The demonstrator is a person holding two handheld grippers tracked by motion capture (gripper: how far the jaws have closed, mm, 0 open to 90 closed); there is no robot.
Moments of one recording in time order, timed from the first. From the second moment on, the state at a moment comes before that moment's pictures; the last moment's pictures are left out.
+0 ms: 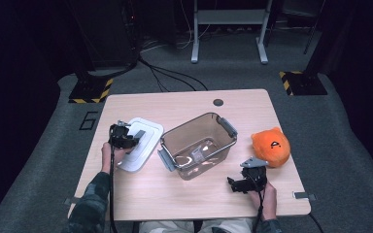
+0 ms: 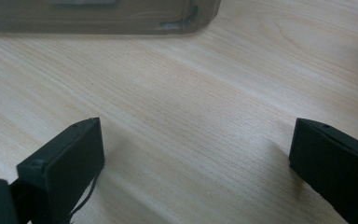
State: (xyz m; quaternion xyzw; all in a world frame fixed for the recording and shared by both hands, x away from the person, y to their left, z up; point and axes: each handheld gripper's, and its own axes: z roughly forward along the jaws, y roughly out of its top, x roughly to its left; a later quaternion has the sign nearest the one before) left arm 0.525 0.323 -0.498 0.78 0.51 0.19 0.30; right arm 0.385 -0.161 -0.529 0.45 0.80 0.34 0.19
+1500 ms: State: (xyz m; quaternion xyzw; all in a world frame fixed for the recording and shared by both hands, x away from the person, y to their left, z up) left arm 0.408 0.277 -0.495 0.81 0.42 0.22 0.33; right arm 0.385 -0.161 -0.529 0.45 0.80 0.34 0.19
